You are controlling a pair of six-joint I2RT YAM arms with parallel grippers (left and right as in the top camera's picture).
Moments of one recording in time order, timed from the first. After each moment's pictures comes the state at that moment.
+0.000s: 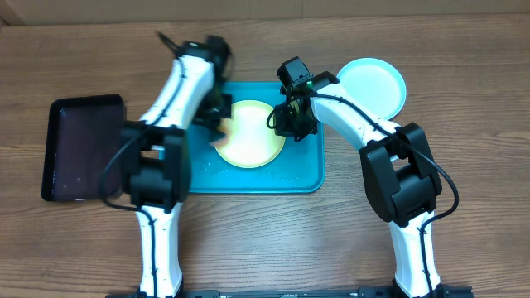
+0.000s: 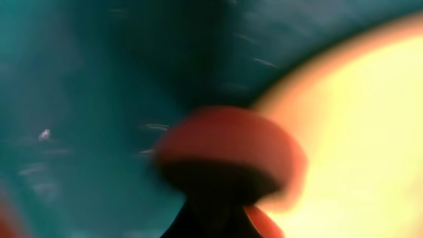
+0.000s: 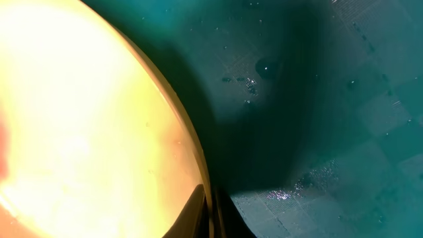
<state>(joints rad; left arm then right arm) -0.17 2.31 1.99 -1.32 -0.07 -0.27 0.48 2.25 1.73 -0.85 -0.21 0.46</state>
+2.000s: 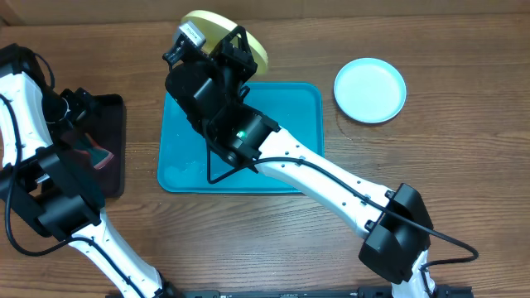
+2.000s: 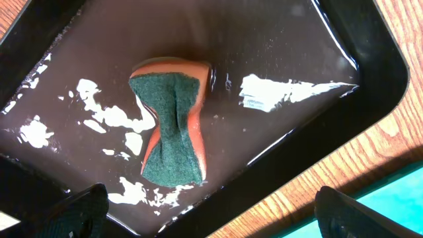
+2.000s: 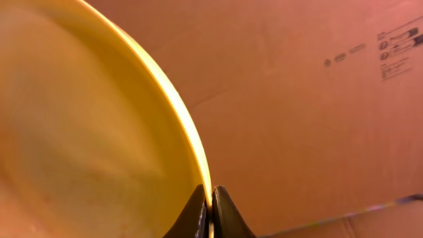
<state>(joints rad) 0.51 2.22 2.04 -1.34 0.05 -0.42 0.93 2.04 1.93 -0.25 1.16 -0.73</state>
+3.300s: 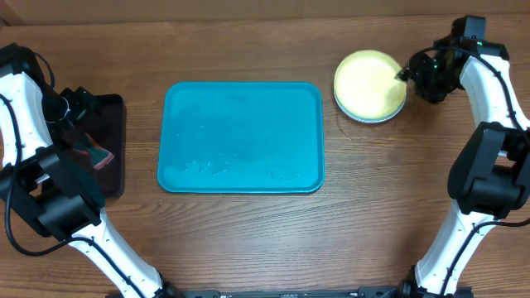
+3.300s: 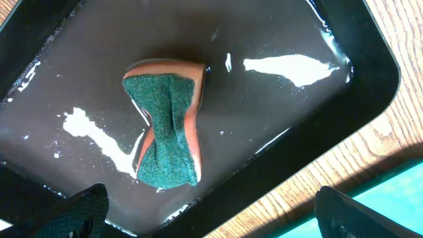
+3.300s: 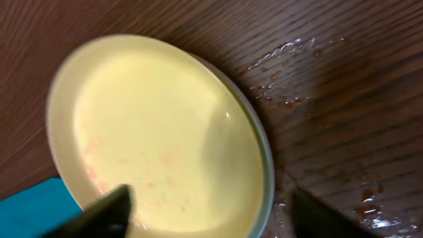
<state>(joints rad) 0.51 2.22 2.04 -1.33 0.06 -0.42 -0.21 2.20 1.85 -0.91 -0.33 0.37</state>
